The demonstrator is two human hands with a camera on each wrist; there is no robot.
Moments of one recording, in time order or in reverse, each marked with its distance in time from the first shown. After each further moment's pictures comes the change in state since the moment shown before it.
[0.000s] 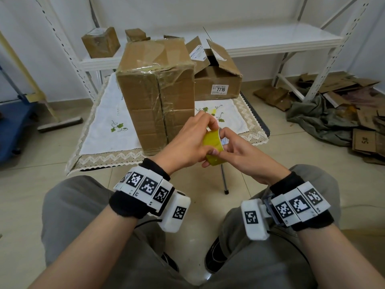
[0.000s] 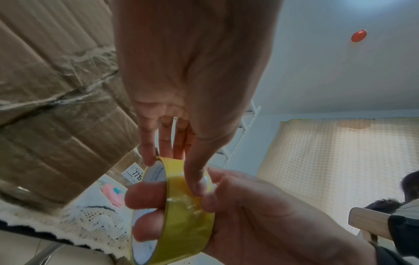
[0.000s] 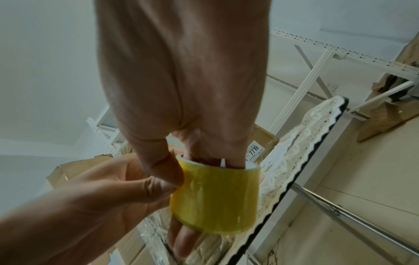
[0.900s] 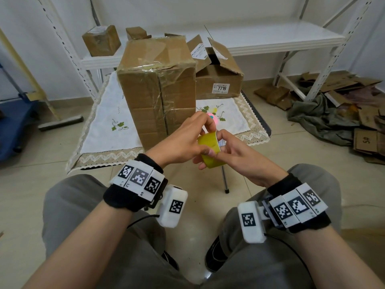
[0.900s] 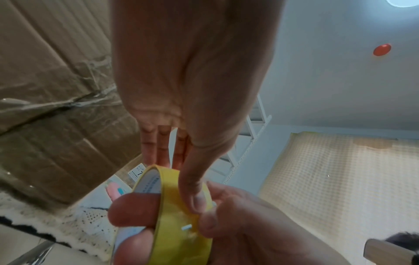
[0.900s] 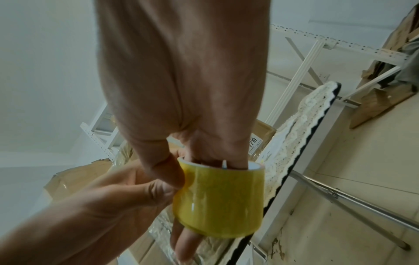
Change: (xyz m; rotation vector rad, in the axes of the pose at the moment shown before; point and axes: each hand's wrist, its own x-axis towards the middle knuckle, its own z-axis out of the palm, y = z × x) left_hand 0.003 -0.017 -0.009 -0.080 -0.101 -0.018; right_hand 0.000 -0.001 0.009 0.064 -0.028 -0.003
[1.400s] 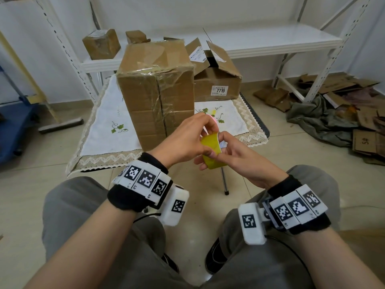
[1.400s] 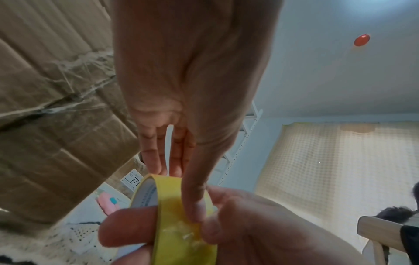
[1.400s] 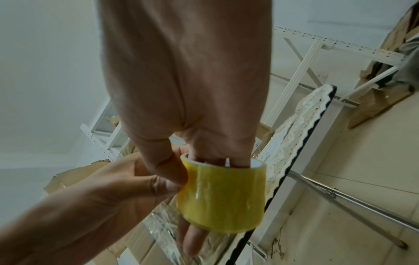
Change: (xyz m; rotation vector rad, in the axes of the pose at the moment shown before) left_hand 0.006 0.016 -0.002 0.102 0.071 -0.015; right_hand -0.002 0.003 -0.004 -0.006 0.015 0.018
